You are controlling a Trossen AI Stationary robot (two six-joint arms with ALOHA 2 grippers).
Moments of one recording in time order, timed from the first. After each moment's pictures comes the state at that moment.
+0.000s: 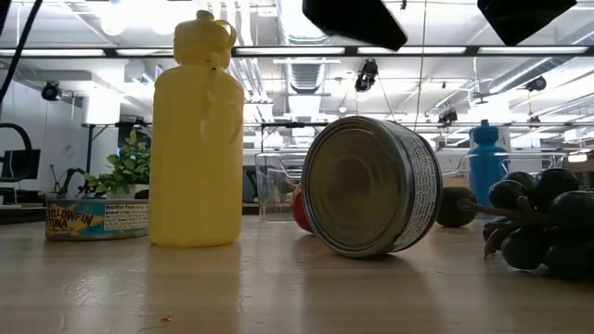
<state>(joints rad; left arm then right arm) -0.41 2.02 1.63 -0.49 0.00 0.18 0.72 1.23 0.78 -0.23 0.52 0.44</state>
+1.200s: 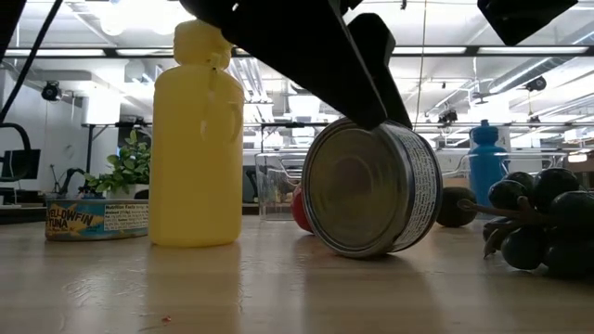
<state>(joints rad) -0.38 2.15 1.69 -0.56 -0.05 0.17 0.72 1.23 0.78 -0.23 0.52 0.44</state>
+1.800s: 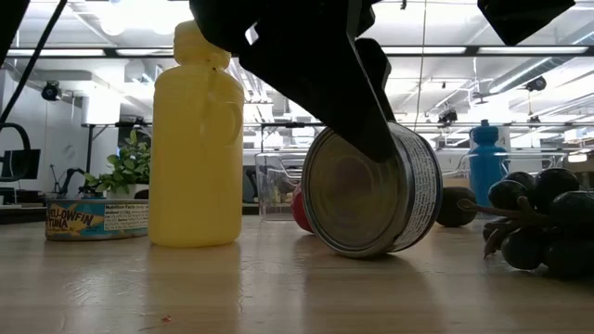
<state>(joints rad) -0.37 2.18 1.69 -0.55 -0.08 0.10 0.72 1.23 0.78 -0.23 0.52 0.44</state>
